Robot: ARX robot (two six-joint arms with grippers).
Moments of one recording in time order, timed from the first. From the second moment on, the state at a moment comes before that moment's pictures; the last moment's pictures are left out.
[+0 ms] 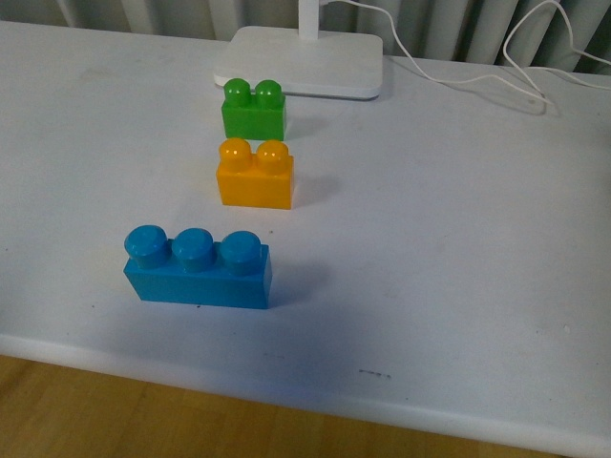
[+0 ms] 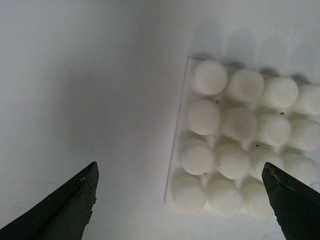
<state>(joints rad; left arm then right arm) 0.00 0.00 0.01 0.00 0.00 0.00 -0.28 1.70 1.06 -0.40 0.01 -0.29</state>
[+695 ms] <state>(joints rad) 0.00 0.00 0.01 0.00 0.00 0.00 -0.35 1.89 1.13 -0.42 -0.01 -0.26</state>
